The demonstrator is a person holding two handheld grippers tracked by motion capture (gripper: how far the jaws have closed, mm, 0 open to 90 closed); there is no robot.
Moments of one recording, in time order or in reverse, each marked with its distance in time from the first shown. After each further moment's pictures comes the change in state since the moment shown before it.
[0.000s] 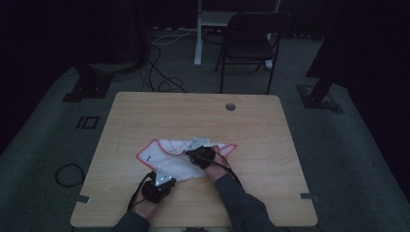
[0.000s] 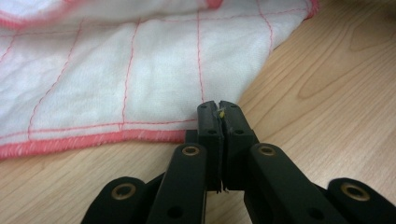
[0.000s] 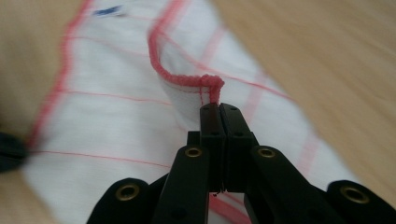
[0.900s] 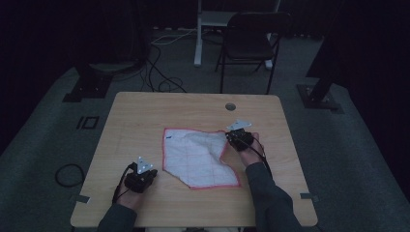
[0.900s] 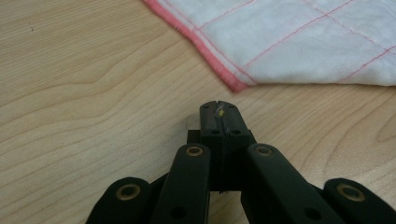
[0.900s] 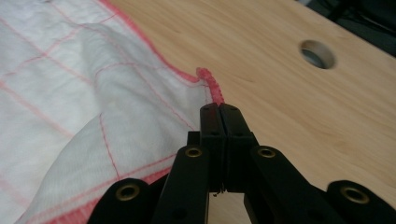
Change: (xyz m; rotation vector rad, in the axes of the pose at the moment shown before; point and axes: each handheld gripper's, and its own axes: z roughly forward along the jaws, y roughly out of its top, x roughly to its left) left arm 0.055 -0.009 -0.010 0.033 0.116 -0.113; right arm -0.106 -0.043 -0.059 0.047 -0.258 0.175
